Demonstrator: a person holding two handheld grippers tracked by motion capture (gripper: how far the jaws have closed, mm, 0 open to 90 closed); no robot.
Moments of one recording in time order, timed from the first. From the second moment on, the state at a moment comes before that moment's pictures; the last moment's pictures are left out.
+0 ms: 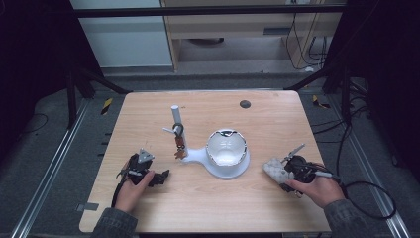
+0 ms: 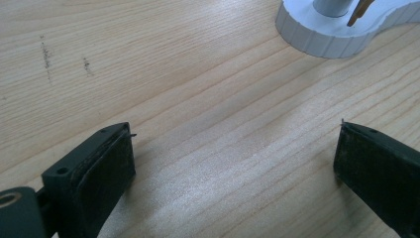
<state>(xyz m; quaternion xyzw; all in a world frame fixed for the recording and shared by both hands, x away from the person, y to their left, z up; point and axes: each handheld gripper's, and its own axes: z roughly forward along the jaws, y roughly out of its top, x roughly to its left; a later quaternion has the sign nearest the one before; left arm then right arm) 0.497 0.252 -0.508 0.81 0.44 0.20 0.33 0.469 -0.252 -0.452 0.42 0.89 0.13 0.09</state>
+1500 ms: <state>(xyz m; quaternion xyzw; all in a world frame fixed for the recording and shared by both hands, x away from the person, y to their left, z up) 0.496 0.252 -0.509 0.81 0.44 0.20 0.34 0.475 -0.177 -0.351 0.28 0.94 0.09 0.16</state>
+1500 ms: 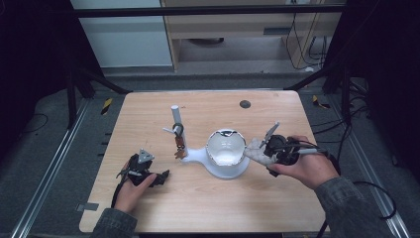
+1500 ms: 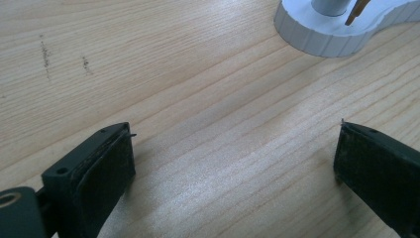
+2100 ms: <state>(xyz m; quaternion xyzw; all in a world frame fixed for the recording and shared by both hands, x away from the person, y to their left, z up) 0.496 0.251 -0.509 0.81 0.44 0.20 0.34 0.481 -0.143 -0.344 0.24 0.95 0.08 0.17</state>
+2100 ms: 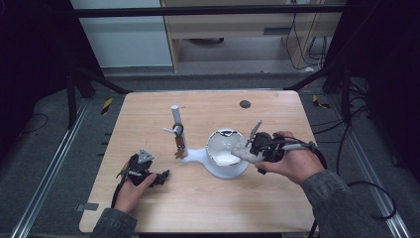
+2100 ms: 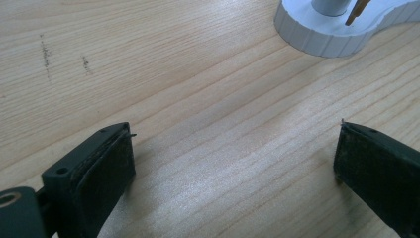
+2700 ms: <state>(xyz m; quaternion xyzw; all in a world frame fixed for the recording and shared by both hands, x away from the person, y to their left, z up) 0.496 0.251 -0.509 0.81 0.44 0.20 0.34 0.485 -0.123 -0.346 0.22 0.96 0.07 0.16</state>
